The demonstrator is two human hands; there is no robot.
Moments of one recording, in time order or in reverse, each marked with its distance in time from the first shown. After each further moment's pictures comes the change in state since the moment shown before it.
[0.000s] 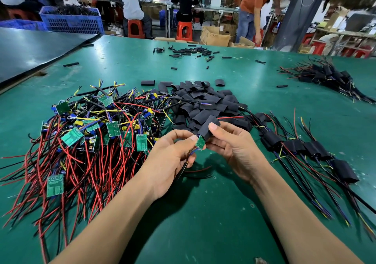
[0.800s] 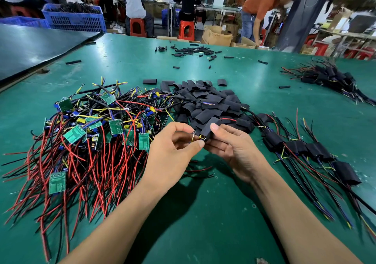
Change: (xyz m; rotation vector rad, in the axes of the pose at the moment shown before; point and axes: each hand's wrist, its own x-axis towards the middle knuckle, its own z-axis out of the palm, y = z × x) left_hand -0.008 0.001 0.003 0.384 0.178 0.291; right_hand -0.001 0.002 0.002 0.035 0.028 0.082
